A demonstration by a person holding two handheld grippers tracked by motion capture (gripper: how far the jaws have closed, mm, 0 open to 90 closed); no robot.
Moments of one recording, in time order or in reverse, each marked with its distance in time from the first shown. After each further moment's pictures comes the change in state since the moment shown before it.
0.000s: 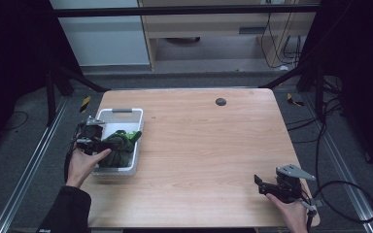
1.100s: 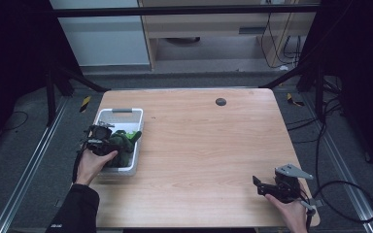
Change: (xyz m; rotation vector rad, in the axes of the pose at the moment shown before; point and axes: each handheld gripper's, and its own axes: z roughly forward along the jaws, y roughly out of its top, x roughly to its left) left arm -0.006 -0.005 0.035 0.121 0.037 0.011; right arm 0.001 0.000 0.003 0.022 0.014 -0.022
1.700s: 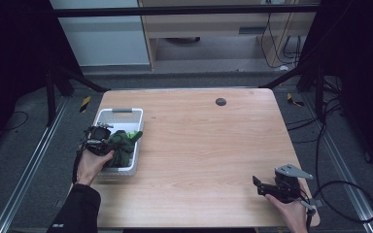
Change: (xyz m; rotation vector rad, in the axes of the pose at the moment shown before) left arm 0.003 -0.002 -0.006 0.021 -0.021 -0.031; right arm 0.000 0.000 0.000 0.002 0.000 -0.005
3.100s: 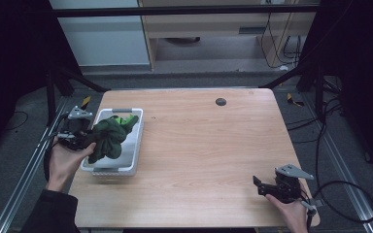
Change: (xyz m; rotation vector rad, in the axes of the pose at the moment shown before) left arm -0.012 0.019 -0.120 -0.201 -0.034 0.113; right arm 0.001 0.001 -0.002 -0.006 0.005 0.010
